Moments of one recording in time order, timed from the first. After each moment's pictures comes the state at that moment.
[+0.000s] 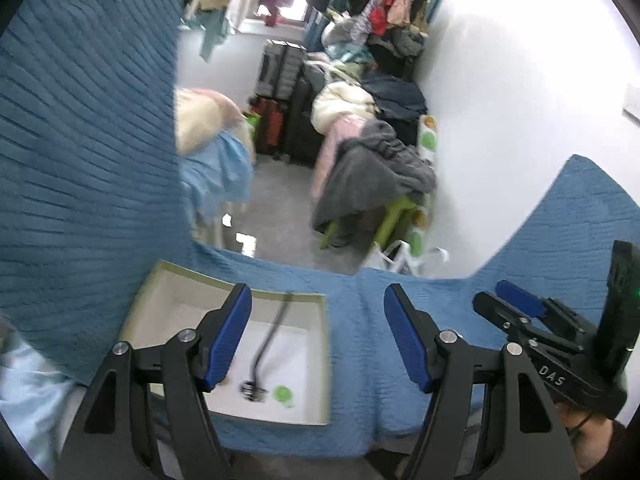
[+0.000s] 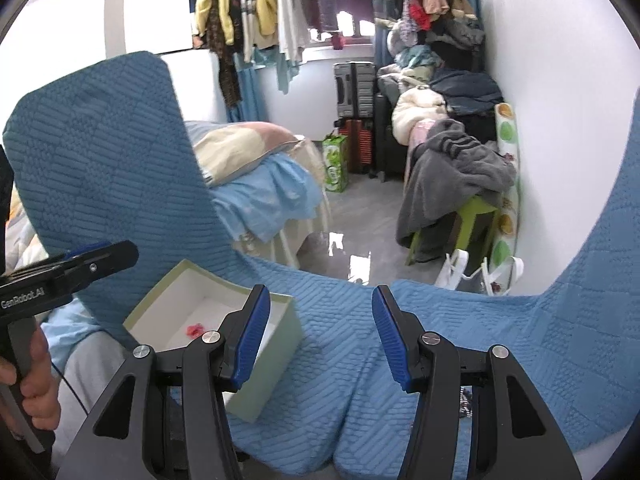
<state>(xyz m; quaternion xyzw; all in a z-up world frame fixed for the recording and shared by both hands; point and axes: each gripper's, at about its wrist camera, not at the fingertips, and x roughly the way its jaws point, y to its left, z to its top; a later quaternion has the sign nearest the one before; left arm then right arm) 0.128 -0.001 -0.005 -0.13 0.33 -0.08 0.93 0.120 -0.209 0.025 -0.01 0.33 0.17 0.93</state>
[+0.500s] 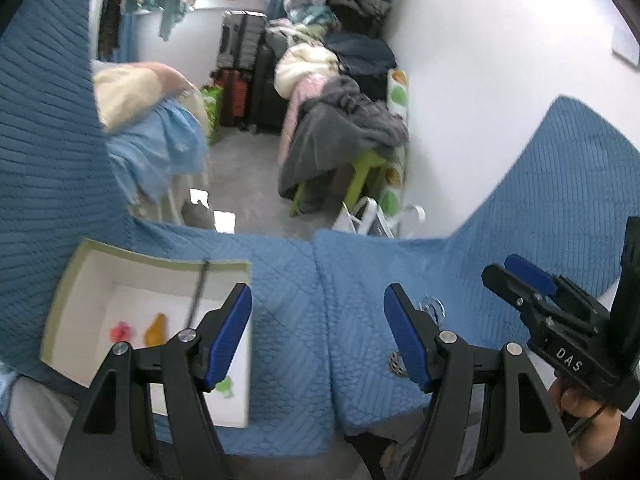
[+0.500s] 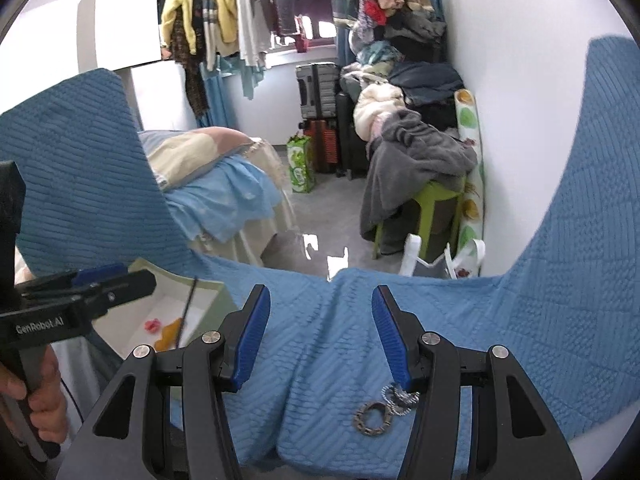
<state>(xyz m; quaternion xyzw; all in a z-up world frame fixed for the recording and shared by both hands) 0.151 -0.092 -0.044 -0.09 0.38 -0.13 0.91 0.118 -0.290 -0.002 0.00 0.33 0.12 0.94</state>
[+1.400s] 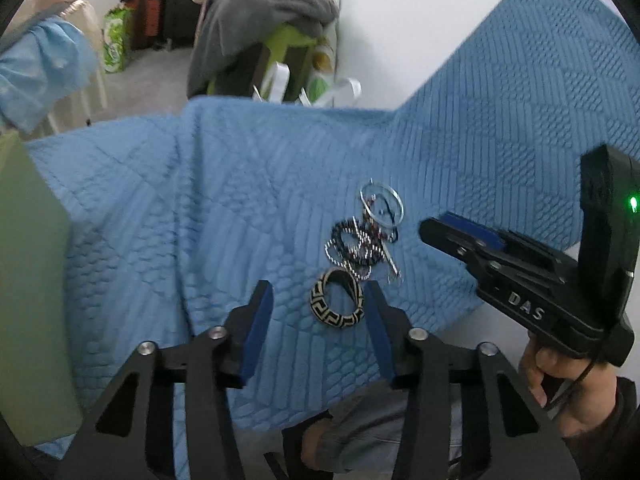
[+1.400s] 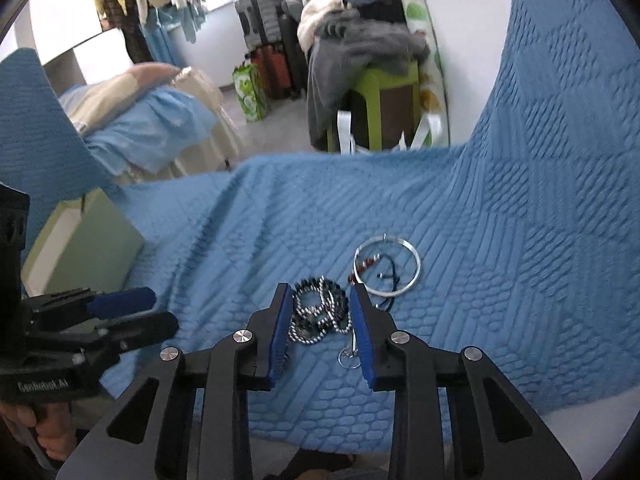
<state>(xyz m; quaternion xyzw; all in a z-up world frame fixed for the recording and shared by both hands) 0.184 -0.224 -0.186 -0.07 0.50 -0.25 0.83 0.148 -0.388 -0.145 0.04 0.46 0.08 0.89</state>
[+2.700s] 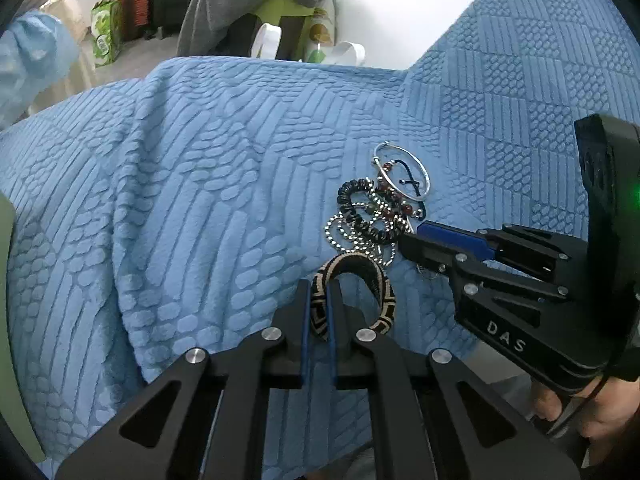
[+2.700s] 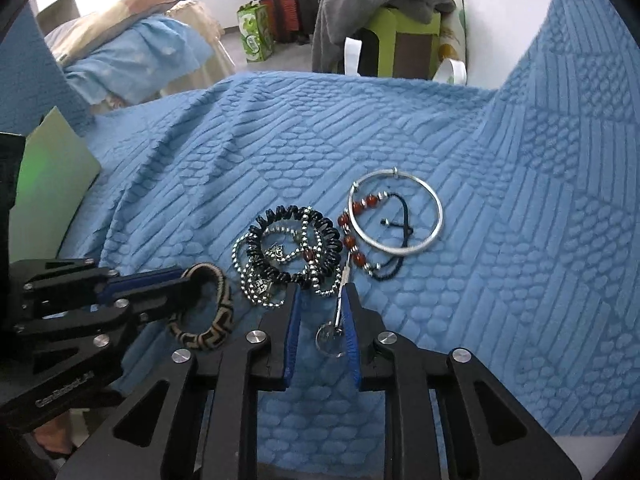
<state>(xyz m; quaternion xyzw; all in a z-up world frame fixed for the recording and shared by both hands) 0.198 -0.251 -0.238 -0.04 0.52 -0.25 0.82 0.162 -0.382 -0.202 -0.03 0.52 0.09 0.85</state>
